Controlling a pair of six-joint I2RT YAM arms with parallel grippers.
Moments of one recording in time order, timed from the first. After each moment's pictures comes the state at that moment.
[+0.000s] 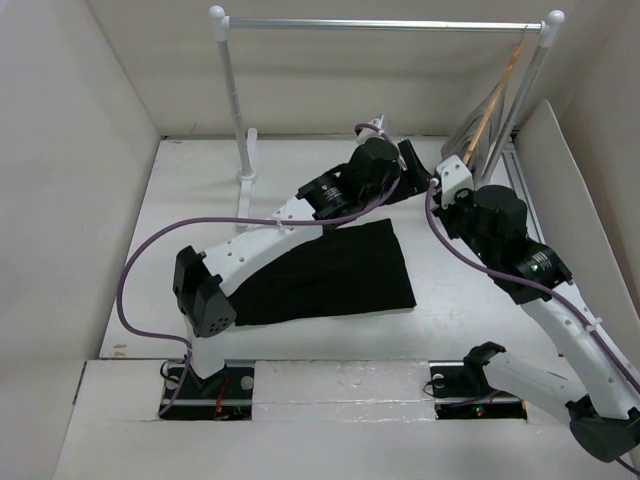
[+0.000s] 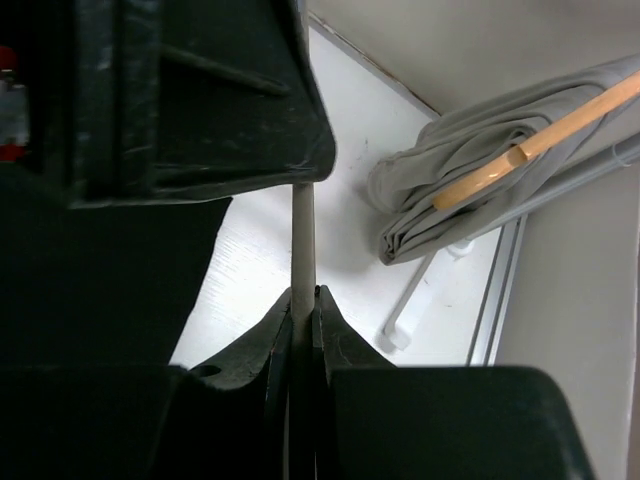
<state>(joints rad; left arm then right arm) -0.96 1.82 1.88 -0.42 -0.17 -0.98 0.51 0.91 1.14 -0.56 0.24 -0.35</state>
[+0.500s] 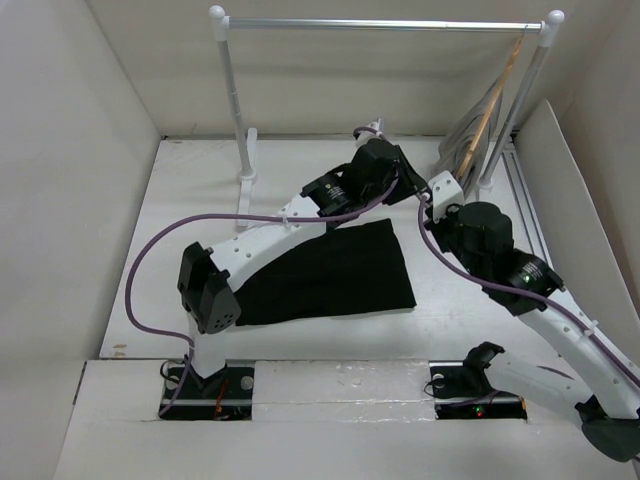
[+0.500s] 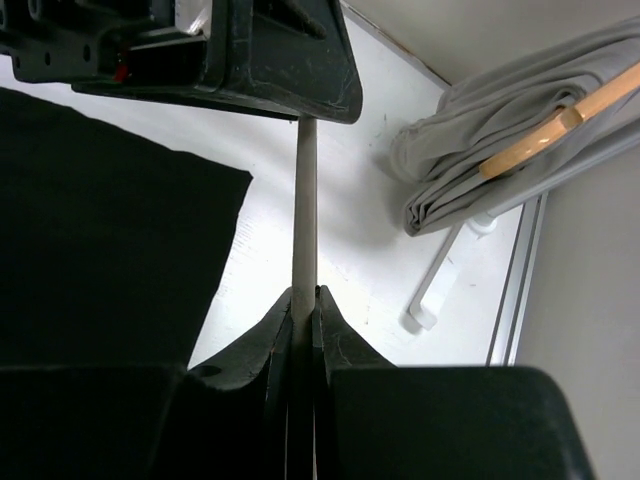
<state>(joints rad) -0.94 1.86 1.87 -0.41 -0.15 -1.06 0.65 0.87 1.05 -0.55 0.37 -0.27</state>
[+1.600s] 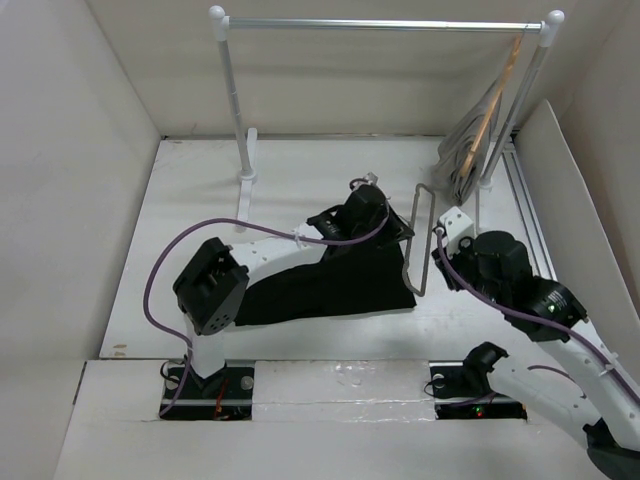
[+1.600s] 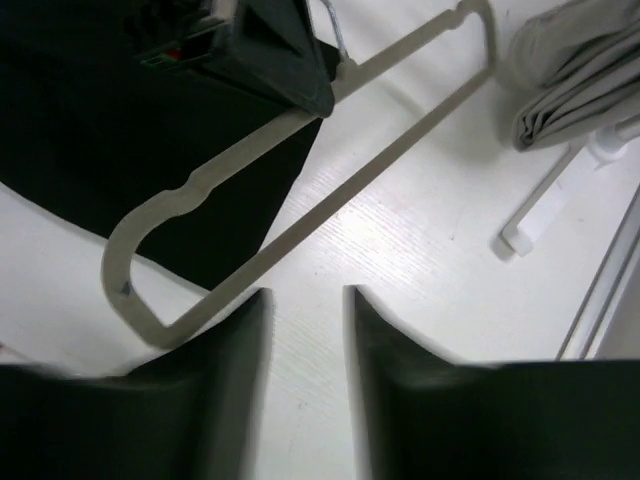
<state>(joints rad) -0.93 1.85 1.41 -0.07 0.07 -1.25 0.65 0.68 0.96 -0.83 0.21 -0.17</state>
